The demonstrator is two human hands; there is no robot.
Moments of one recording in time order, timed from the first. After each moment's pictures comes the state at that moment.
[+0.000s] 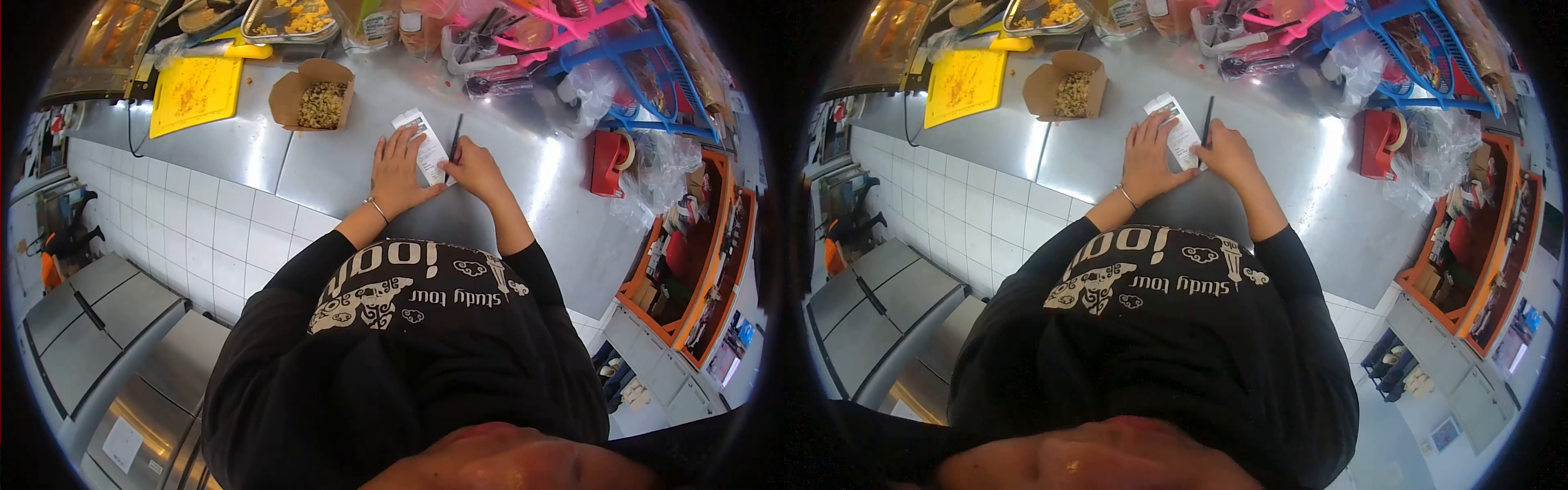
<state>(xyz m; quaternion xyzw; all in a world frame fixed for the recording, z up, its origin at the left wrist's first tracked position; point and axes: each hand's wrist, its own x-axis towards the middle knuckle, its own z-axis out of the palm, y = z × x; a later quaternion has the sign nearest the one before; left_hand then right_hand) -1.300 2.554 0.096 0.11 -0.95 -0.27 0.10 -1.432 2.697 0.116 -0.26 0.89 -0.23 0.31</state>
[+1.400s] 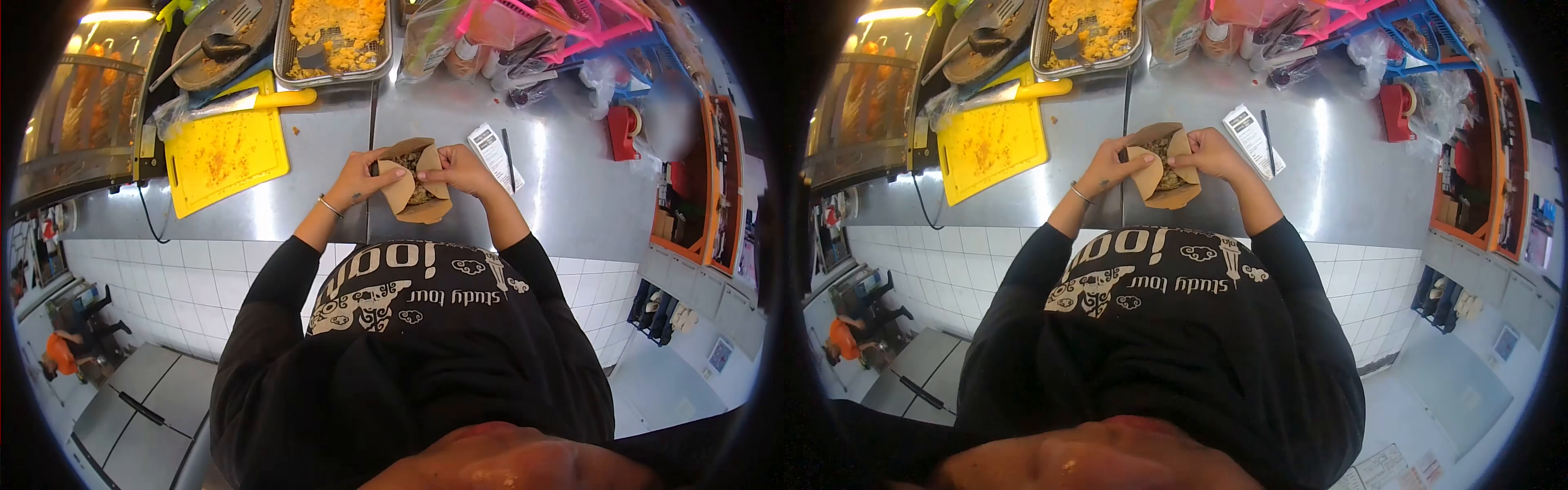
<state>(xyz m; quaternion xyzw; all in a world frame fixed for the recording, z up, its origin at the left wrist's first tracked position) -1.282 2.283 0.102 -0.02 -0.73 -0.66 -0.17 -1.363 2.521 0.114 -0.10 0.74 -0.53 0.41</state>
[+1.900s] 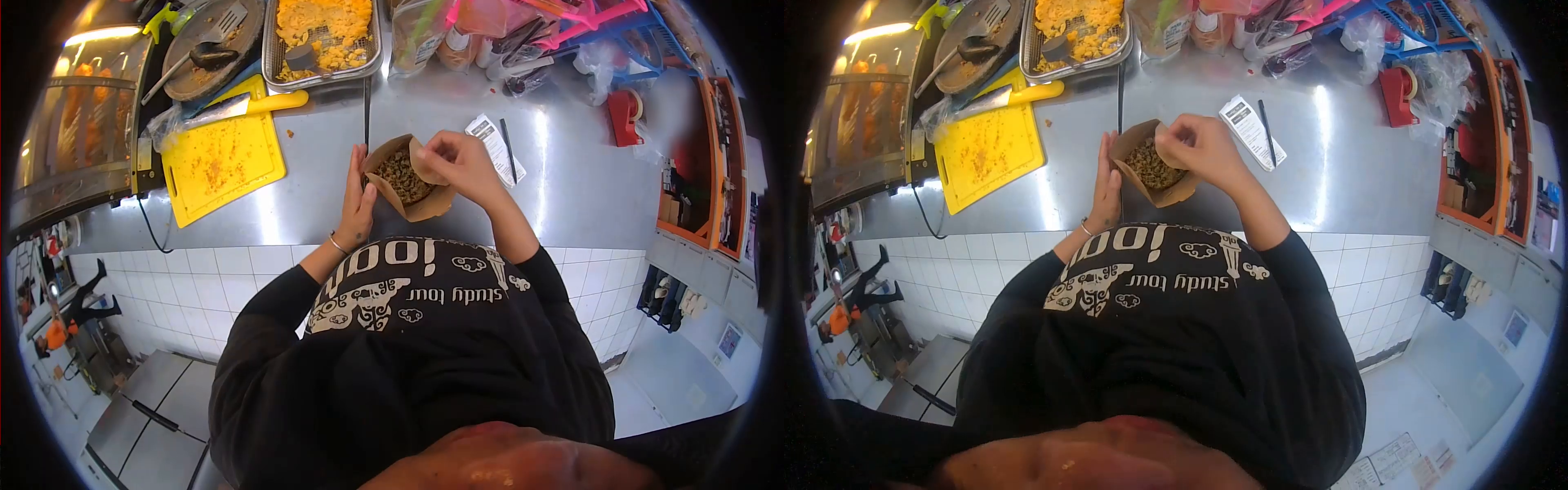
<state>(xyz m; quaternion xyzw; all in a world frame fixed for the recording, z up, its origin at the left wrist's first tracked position) -1.222 2.315 0.089 0.02 -0.68 -0.73 0.05 -1.346 2.508 0.175 -0.12 0.77 -0.57 0.27</state>
